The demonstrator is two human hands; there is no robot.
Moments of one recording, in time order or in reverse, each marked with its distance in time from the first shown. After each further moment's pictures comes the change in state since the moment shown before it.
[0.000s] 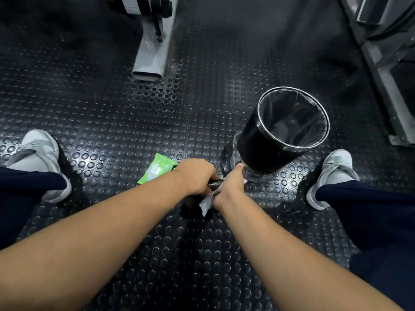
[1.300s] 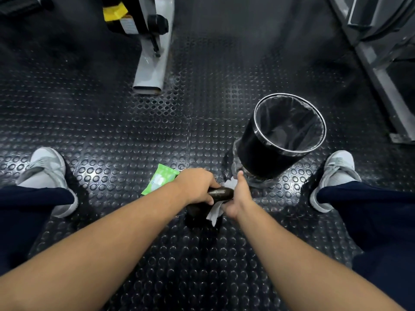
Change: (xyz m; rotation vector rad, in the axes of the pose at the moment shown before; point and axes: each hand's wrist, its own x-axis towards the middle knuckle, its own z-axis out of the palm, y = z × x) left_hand -0.001 -0.003 -0.003 0.010 0.012 0.053; right_hand 0.012 -0.015 -0.027 -0.013 -0.216 0.066
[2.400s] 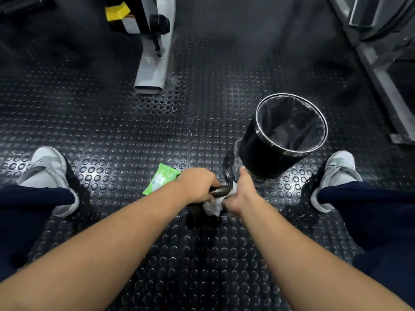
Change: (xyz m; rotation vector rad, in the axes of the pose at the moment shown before) left_hand -0.002 -0.001 -0.001 -0.018 -0.006 -0.002; right_hand -0.021 -0.009 0.012 -0.052 0.052 0.045
